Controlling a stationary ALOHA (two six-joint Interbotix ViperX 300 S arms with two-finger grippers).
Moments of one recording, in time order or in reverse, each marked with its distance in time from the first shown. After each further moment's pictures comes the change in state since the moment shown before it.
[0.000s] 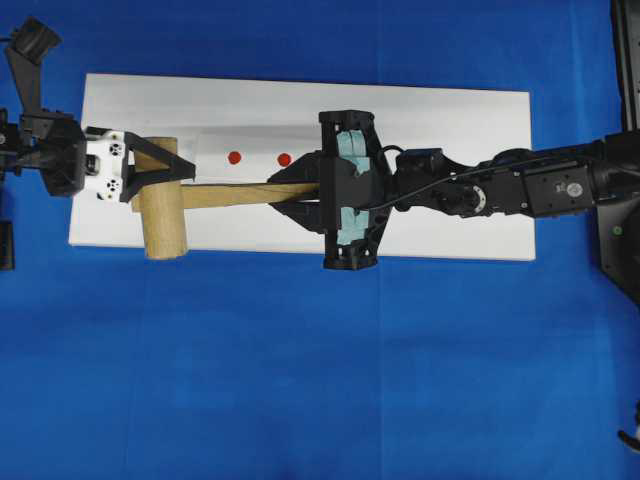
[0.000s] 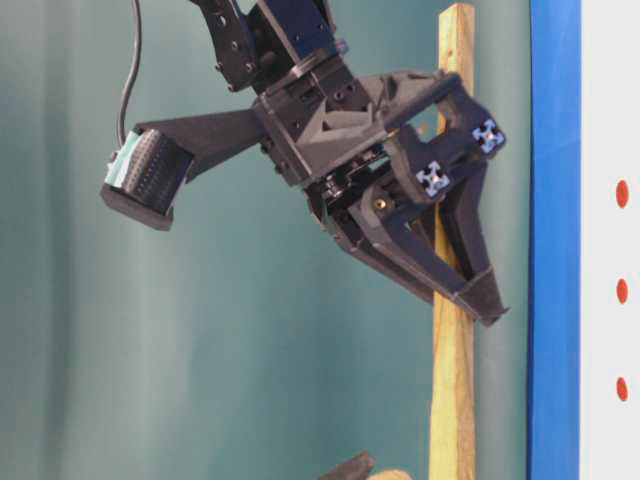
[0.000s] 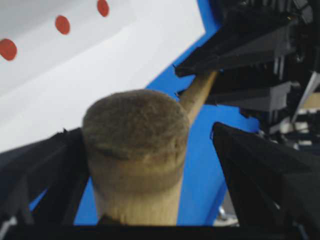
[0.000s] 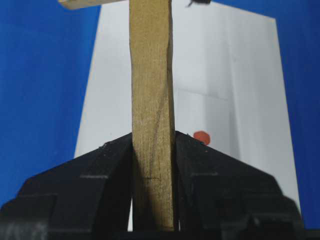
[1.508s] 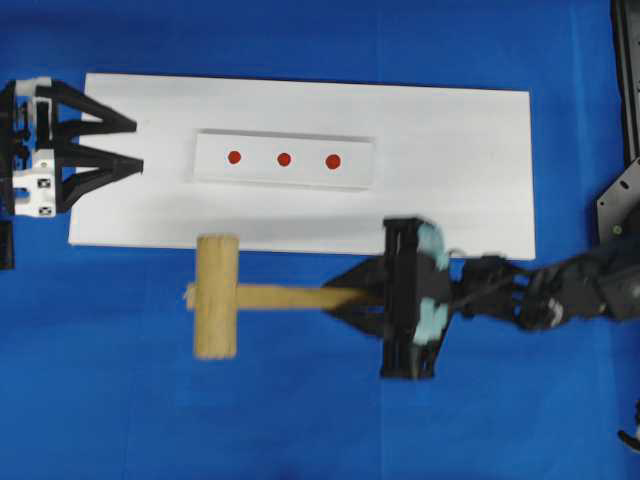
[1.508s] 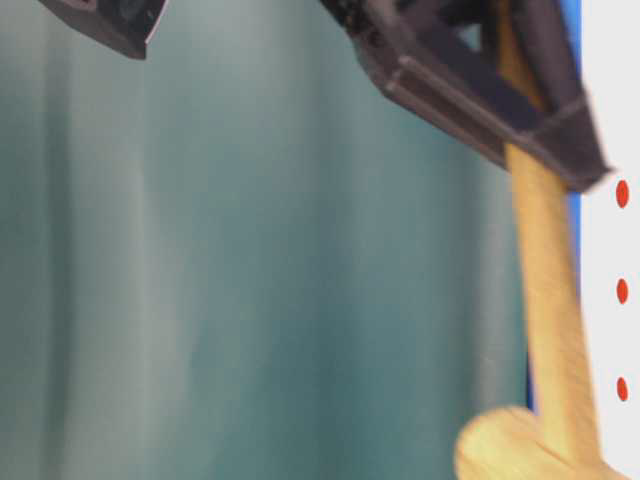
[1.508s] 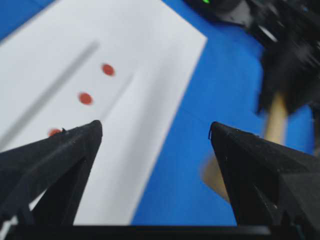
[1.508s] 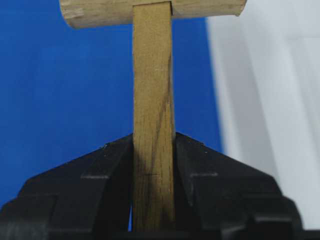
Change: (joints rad) left arm 0.058 -0.241 0.091 0.018 0.029 0.601; right arm 0.367 -0.060 0.135 0.156 -0.224 0.299
